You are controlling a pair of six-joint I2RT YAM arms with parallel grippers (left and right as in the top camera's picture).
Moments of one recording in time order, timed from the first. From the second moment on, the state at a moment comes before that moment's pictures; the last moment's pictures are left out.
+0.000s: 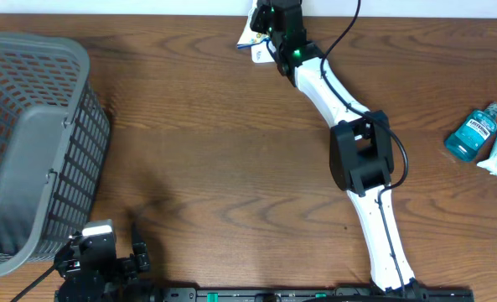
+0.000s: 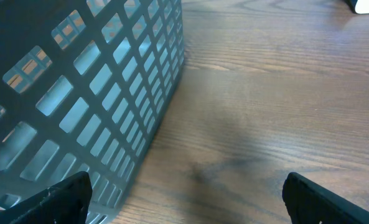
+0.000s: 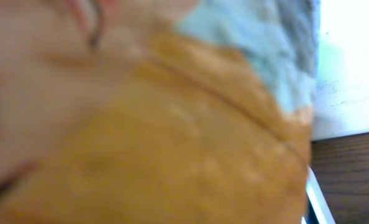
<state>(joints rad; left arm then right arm) -0.02 0.00 0.64 -1.14 -0.23 0.02 0.38 2.61 2.26 0.03 0.07 0.56</state>
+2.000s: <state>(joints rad) -0.02 0.00 0.64 -1.14 -0.23 0.02 -0.14 1.86 2.22 -1.31 0.35 0.60</state>
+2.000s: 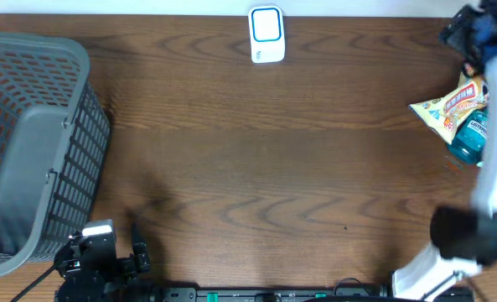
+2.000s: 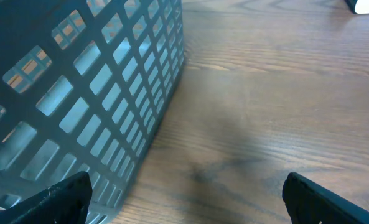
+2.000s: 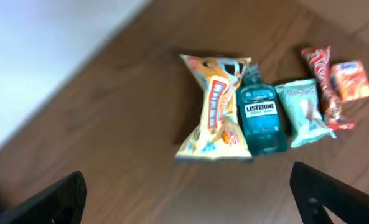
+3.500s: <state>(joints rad) -0.02 0.00 0.64 -1.14 -0.23 0.02 -0.08 1.10 1.90 -1.21 0.24 0.65</state>
